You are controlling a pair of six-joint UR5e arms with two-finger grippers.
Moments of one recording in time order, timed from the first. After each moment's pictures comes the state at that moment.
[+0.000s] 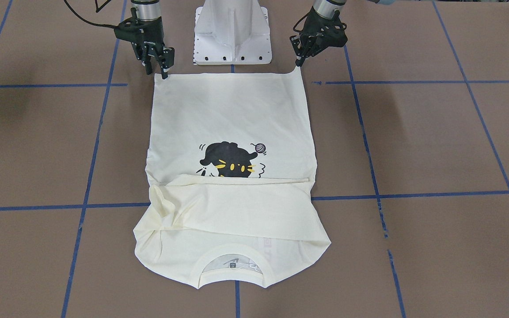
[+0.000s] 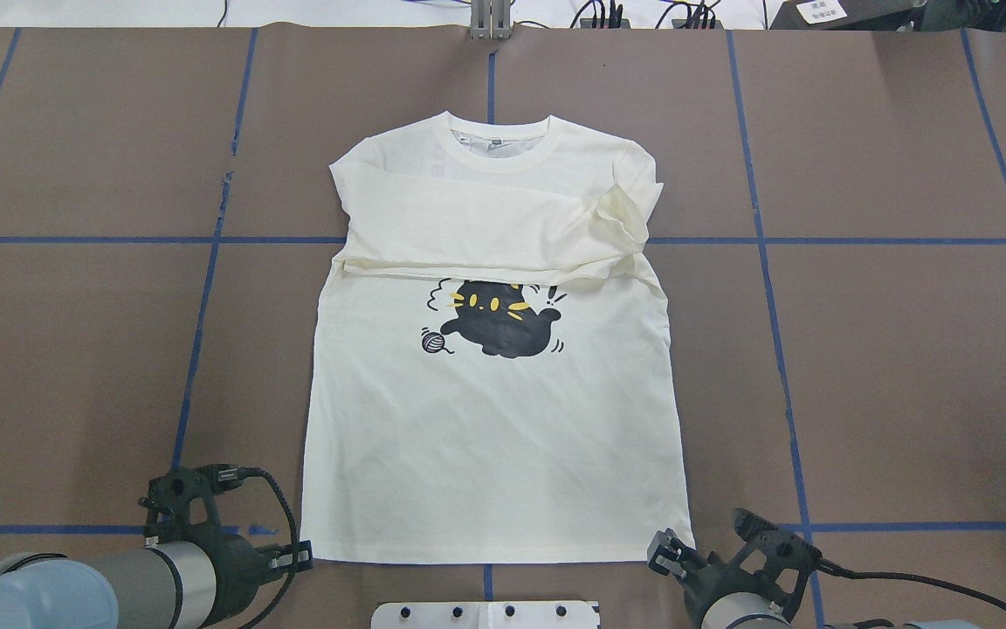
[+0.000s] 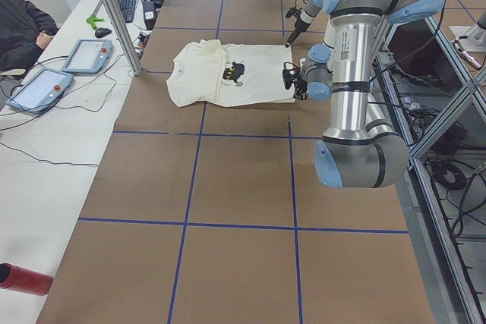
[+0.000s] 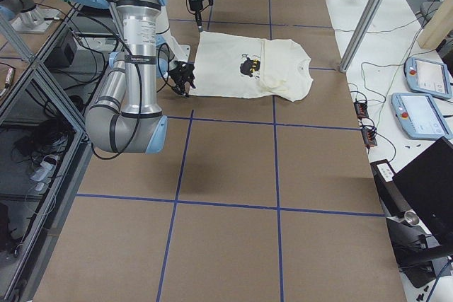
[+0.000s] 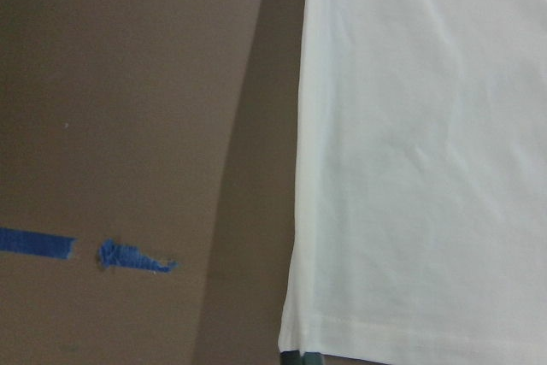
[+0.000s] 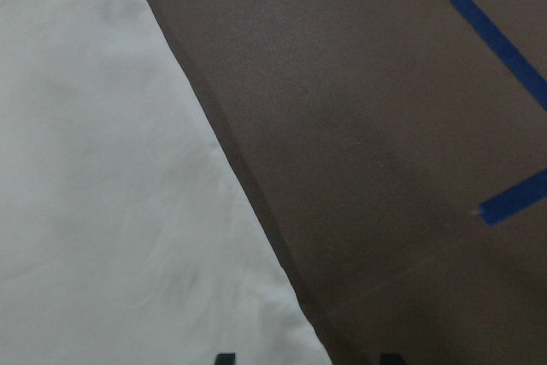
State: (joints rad) left arm -0.05 -1.58 -2.16 -2.04 -1.46 -1.72; right arm -0.12 -1.52 2.13 -1.51 1.09 2.19
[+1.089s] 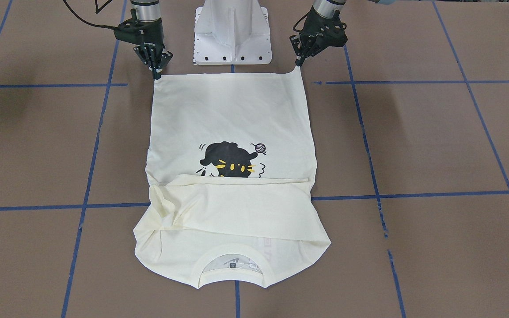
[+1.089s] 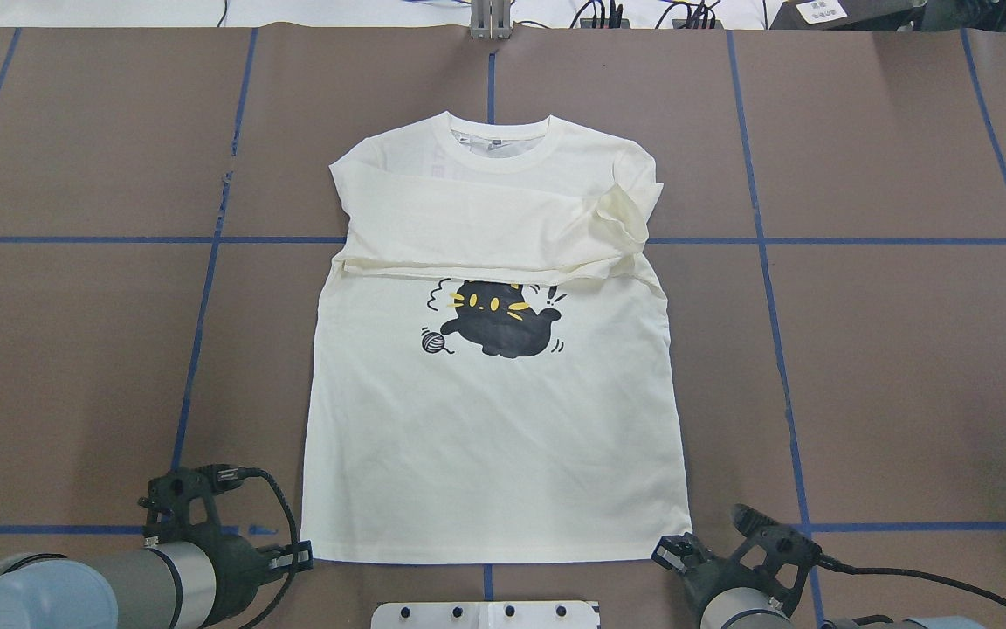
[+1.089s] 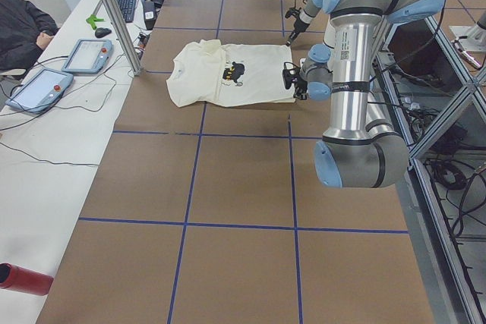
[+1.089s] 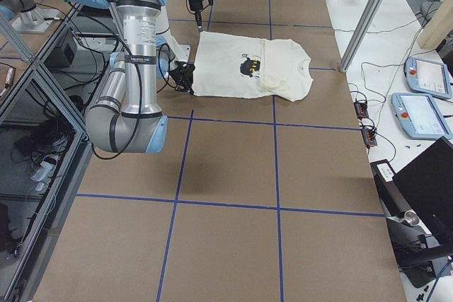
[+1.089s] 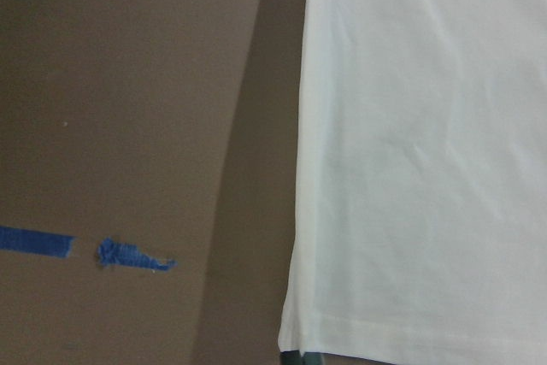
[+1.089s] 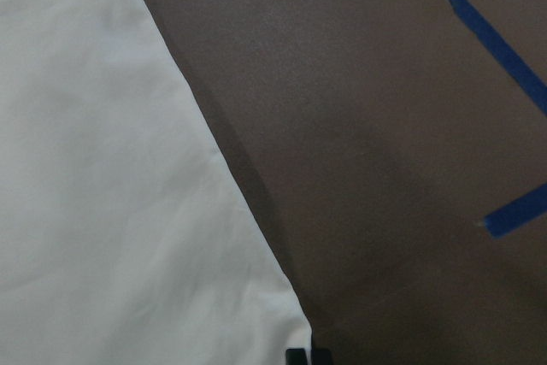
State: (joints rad) left arm -0.05 -1.58 -2.16 -2.04 -1.46 -1.72; right arm -0.11 -1.52 2.13 -1.51 1.09 2.19
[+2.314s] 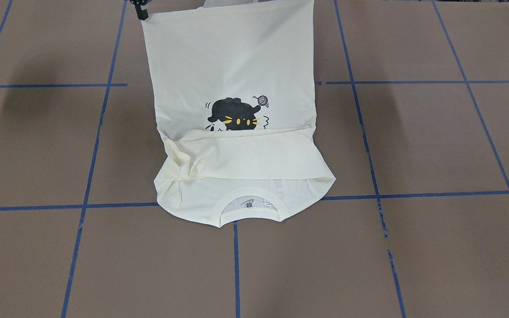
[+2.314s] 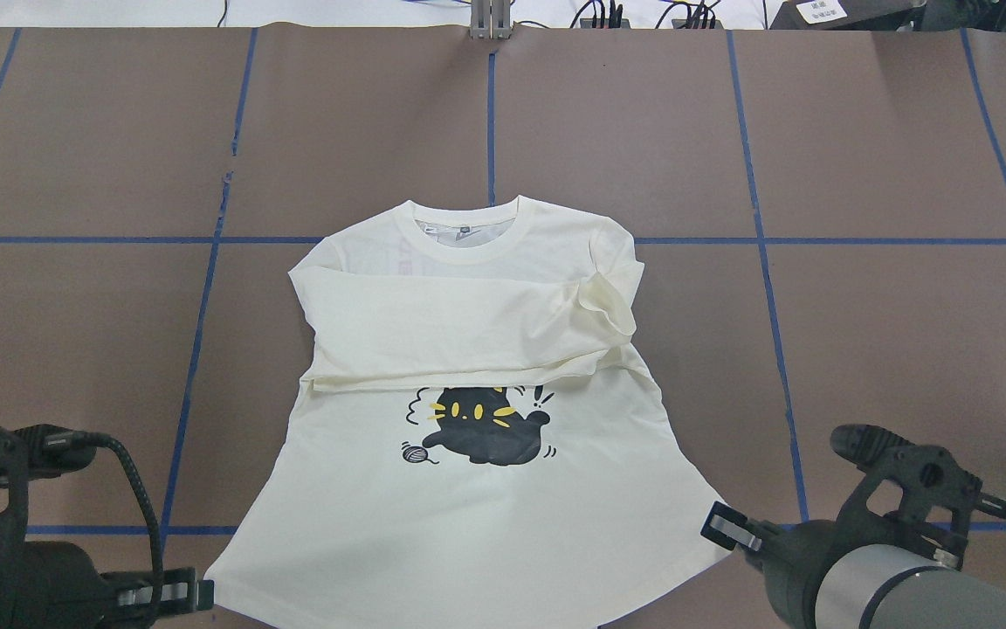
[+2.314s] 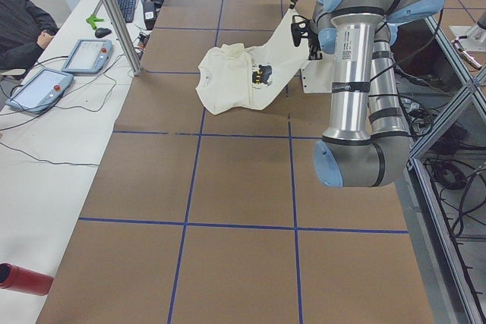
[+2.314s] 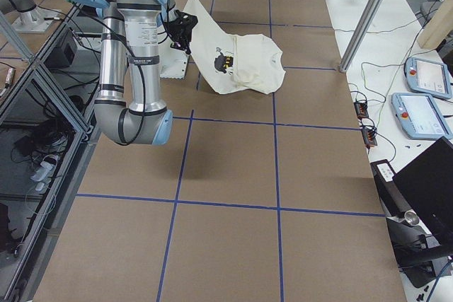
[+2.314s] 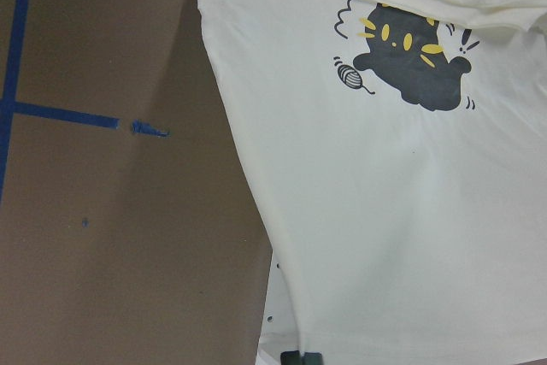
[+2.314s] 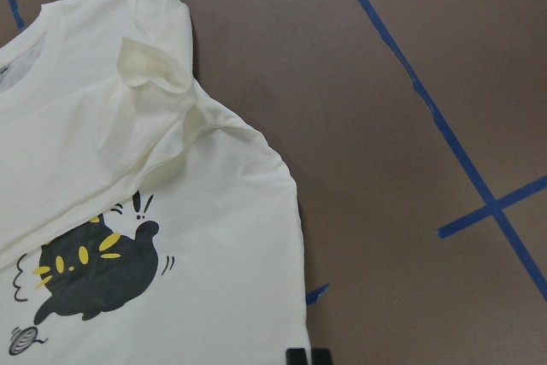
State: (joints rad) left arm -0.16 -1.61 -2.69 -1.50 -1.68 -1.61; right arm 0.01 -1.30 2.66 -2.12 1.29 2.03
